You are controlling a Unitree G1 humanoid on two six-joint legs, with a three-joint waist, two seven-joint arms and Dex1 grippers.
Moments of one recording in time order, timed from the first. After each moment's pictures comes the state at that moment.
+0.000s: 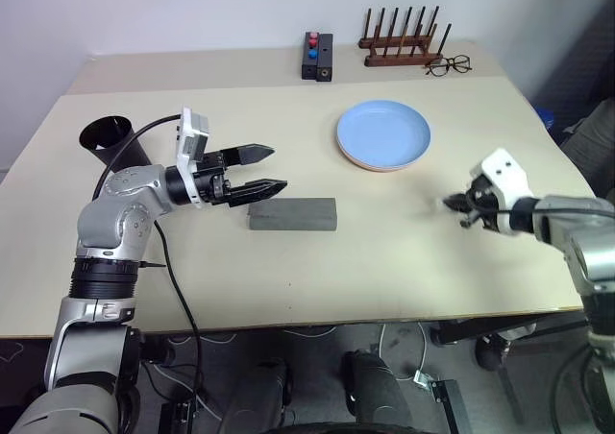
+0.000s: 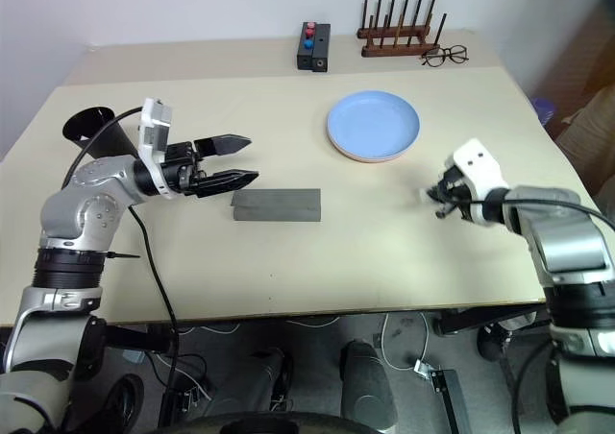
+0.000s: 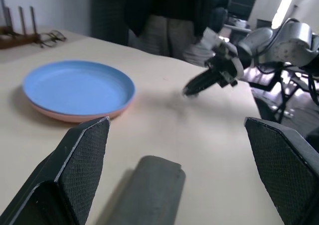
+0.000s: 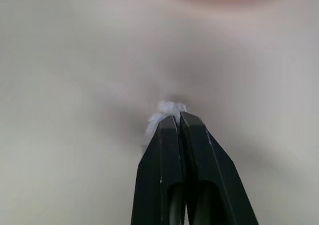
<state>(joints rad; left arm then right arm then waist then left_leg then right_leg) -0.64 0.57 0.07 0.15 -0.60 0.47 -1.18 -0.53 -0.81 -0.07 0.05 0.26 0.74 0.78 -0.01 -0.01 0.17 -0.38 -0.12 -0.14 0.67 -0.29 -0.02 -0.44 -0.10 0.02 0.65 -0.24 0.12</state>
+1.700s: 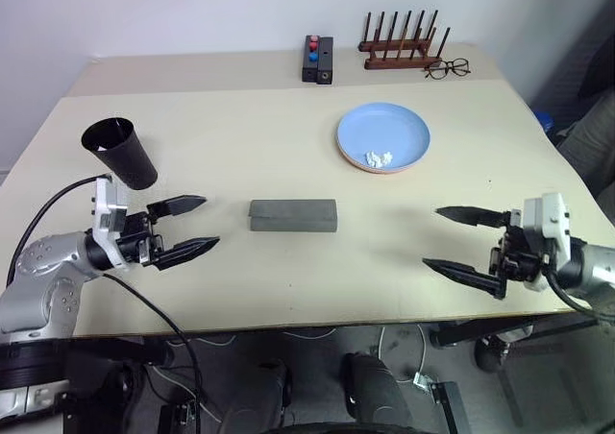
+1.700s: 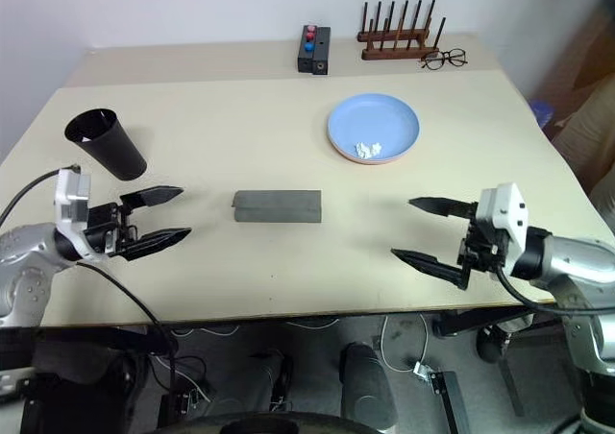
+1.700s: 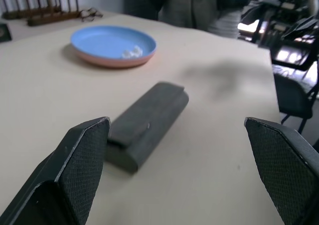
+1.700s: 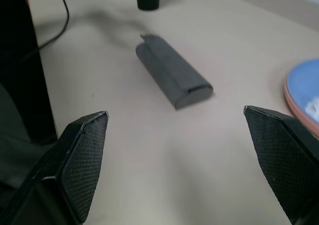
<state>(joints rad) -0.14 0.73 0.29 0.03 -0.64 0.24 -1.34 0.08 -0.82 -0.40 -0.34 0.61 0.32 1.19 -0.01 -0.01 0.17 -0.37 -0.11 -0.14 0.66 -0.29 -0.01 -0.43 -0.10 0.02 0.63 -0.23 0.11</state>
